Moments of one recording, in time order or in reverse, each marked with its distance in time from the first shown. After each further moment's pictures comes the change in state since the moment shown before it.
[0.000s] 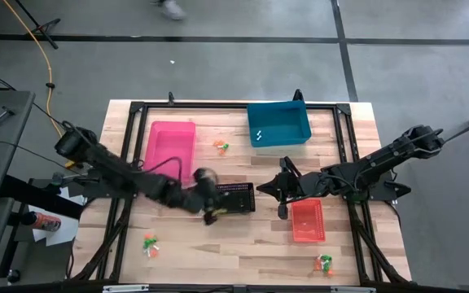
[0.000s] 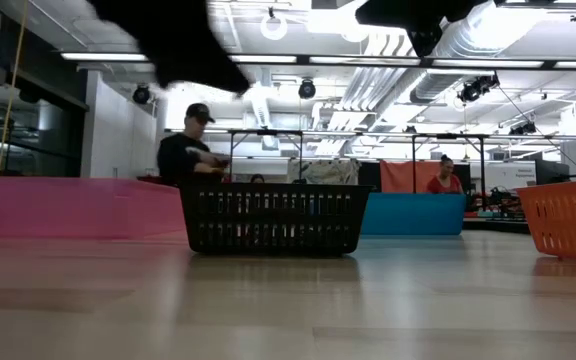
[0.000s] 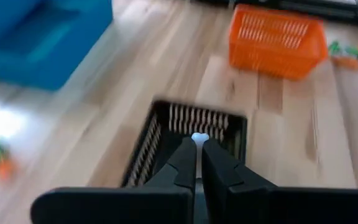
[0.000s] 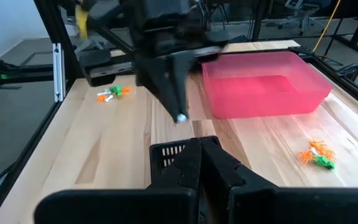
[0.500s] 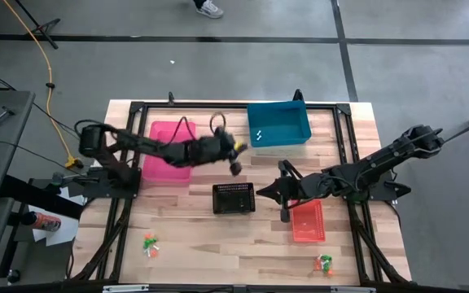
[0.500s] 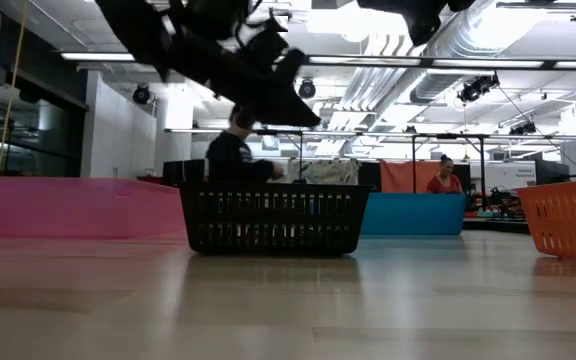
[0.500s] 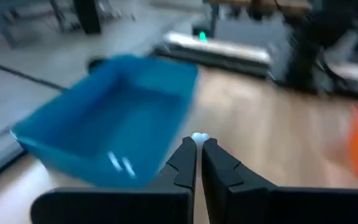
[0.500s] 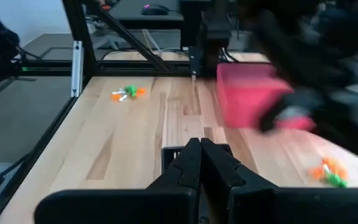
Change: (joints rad) left arm 0.506 0.198 0.000 0.561 0.252 0.317; right arm 0.022 0.000 0.000 0.046 -0.041 -0.091
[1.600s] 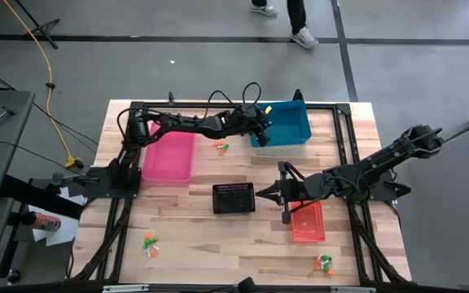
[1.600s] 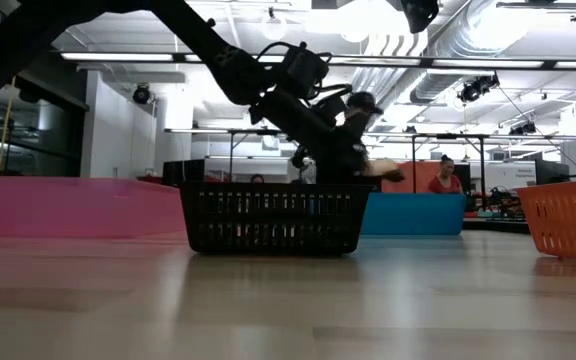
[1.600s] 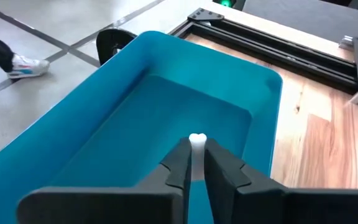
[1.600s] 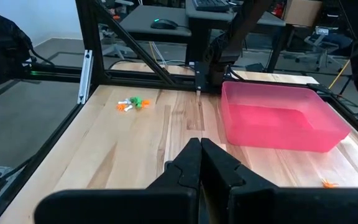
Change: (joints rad) left arm 0.224 0.454 0.607 -0.323 0.204 -0.047; right arm 0.013 0.000 0.000 0.049 -0.001 -0.063
